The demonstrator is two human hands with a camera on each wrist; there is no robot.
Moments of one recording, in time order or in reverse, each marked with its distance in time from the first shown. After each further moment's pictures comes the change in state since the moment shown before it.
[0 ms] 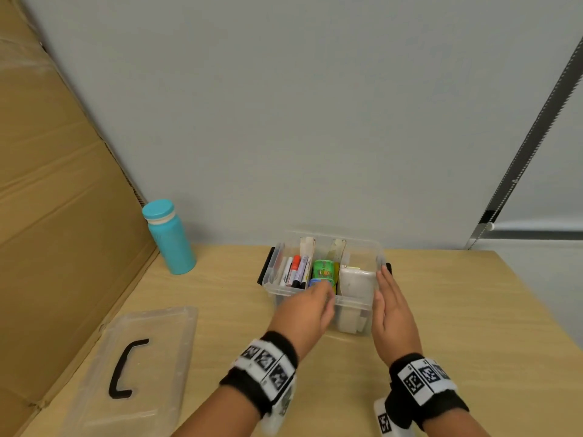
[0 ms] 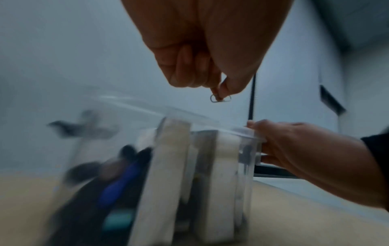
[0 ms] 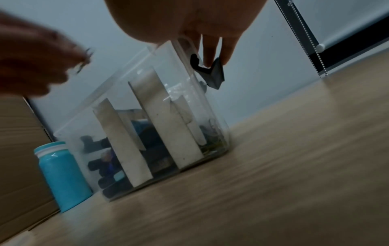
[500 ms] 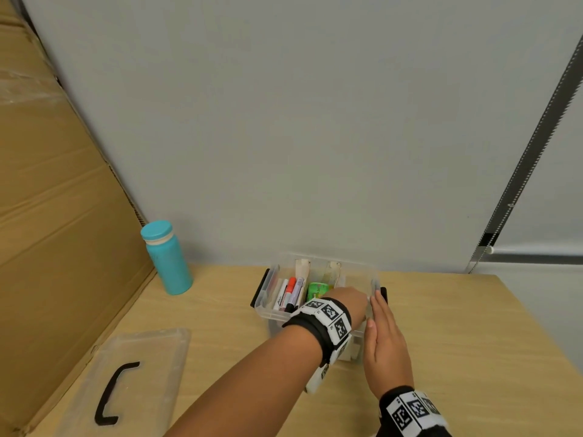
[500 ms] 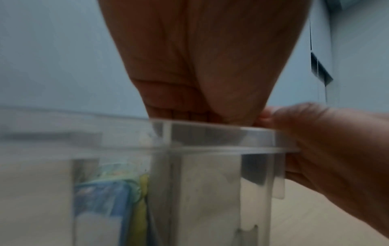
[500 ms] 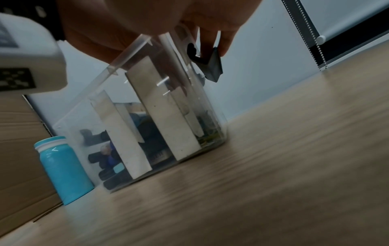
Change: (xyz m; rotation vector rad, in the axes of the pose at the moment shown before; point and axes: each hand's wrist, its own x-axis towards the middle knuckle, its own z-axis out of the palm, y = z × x) left_hand 0.115 0.052 0.021 0.403 -0.599 -0.008; right_hand -0.003 0.003 0.008 0.073 0.039 0.034
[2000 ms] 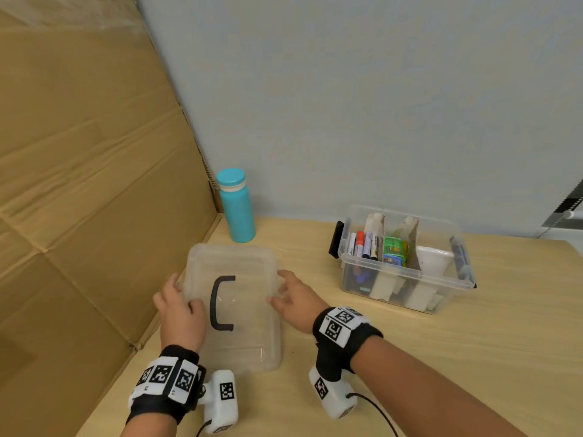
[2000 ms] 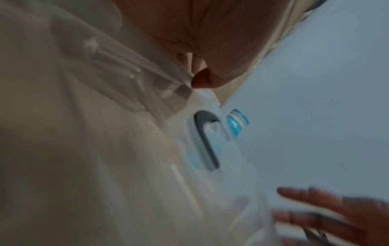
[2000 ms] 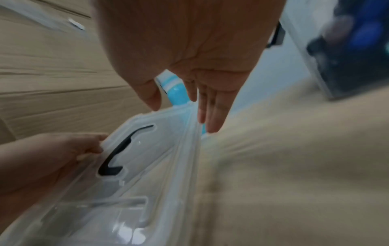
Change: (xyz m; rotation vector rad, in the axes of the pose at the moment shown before) left_hand -0.247 -0.265 0.198 -1.007 0.998 -0.859; right_hand -0.039 -0.205 0.161 0.128 -0.916 0.041
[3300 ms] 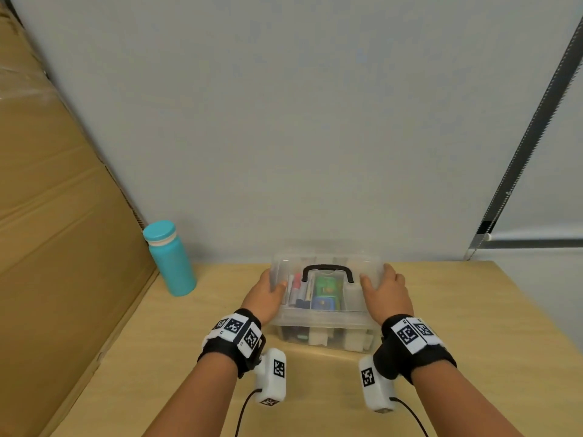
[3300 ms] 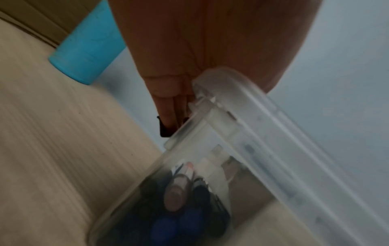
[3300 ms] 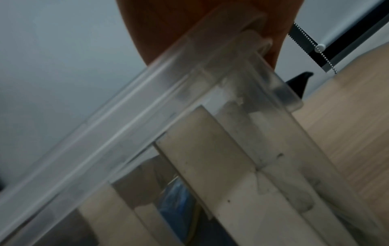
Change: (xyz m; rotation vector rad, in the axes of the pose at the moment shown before) left_hand -0.016 0.182 0.178 0.015 -0.701 0.234; right_hand -0.062 0.128 -0.207 -0.073 0.775 0.501
